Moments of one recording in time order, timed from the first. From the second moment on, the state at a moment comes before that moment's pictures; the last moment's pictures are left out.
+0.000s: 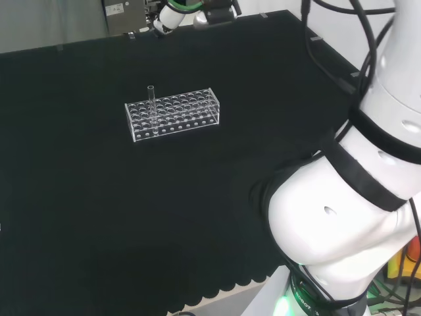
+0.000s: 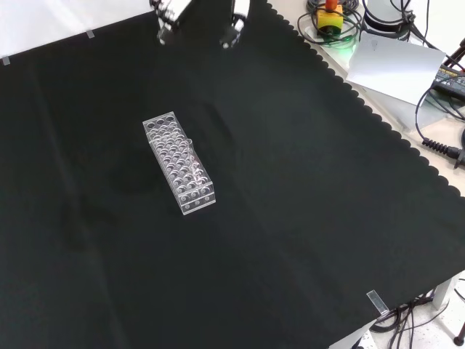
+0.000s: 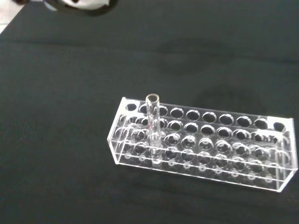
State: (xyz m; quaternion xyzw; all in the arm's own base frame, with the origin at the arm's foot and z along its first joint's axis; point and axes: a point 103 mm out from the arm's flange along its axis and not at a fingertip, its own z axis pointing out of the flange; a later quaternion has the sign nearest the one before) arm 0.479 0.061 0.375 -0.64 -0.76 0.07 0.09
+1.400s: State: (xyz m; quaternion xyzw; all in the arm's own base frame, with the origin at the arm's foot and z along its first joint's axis) arm 0.532 0.090 0.275 -0.60 -0.78 0.13 0.12
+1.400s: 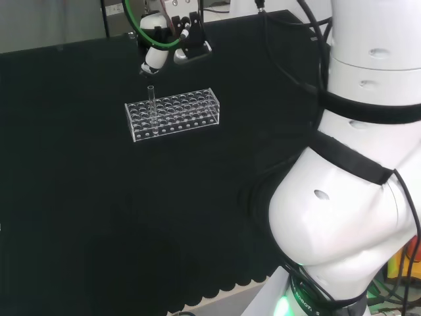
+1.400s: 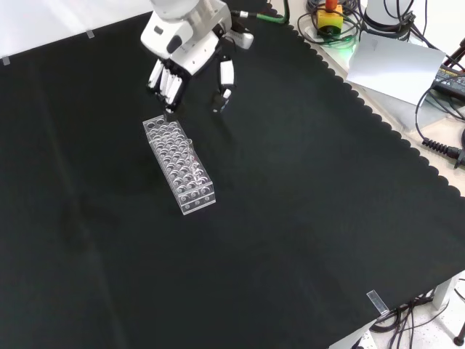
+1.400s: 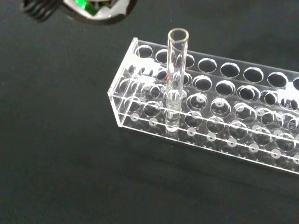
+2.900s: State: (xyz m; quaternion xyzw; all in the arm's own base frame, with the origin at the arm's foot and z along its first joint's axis) arm 0.557 0.102 0.206 -0.58 -0.77 0.23 0.14
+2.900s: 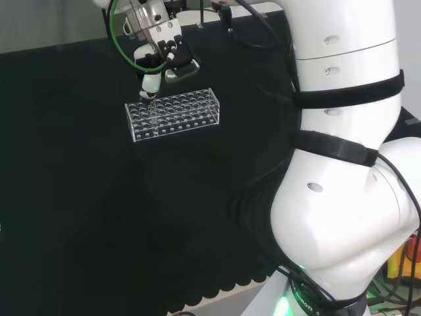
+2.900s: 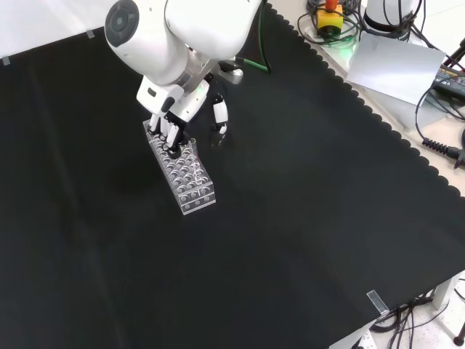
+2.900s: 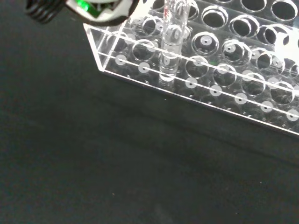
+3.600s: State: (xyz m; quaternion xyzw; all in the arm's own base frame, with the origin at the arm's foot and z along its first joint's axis) arm 0.564 0.095 0.199 -0.59 -0.76 0.25 0.13
